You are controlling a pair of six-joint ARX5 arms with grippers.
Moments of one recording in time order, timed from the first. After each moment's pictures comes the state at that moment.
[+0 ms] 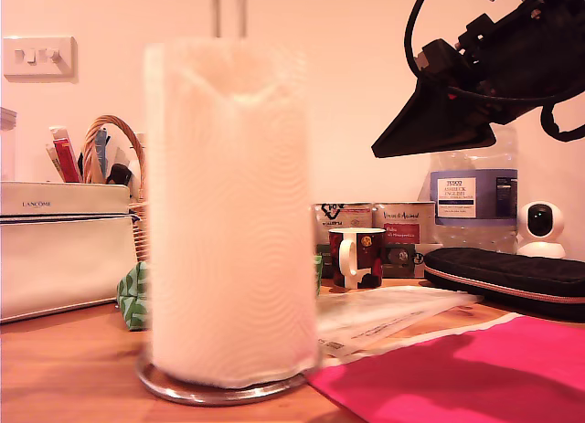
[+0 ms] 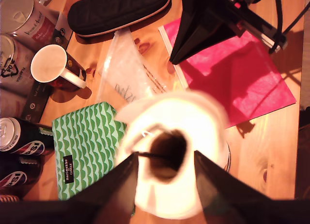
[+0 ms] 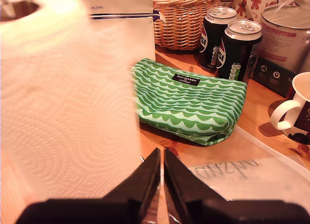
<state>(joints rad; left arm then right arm) -0.69 1.41 1.62 -1.13 0.22 0.65 0.48 1.16 0.53 0.23 -0.35 -0.18</state>
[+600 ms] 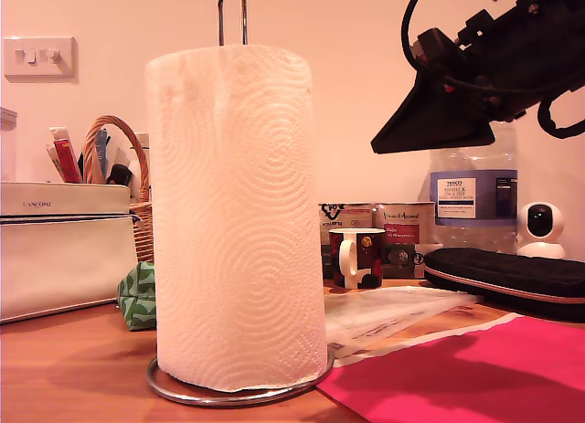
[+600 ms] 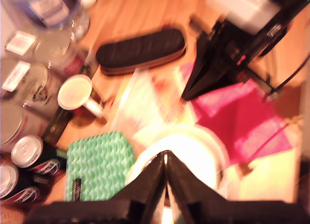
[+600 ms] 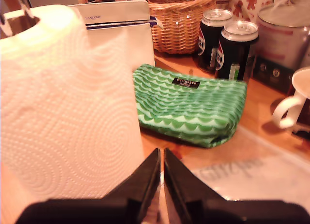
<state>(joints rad) -0.65 1.33 1.62 -1.04 0.31 0.53 0.47 1.16 0.53 0.24 -0.35 -0.11</state>
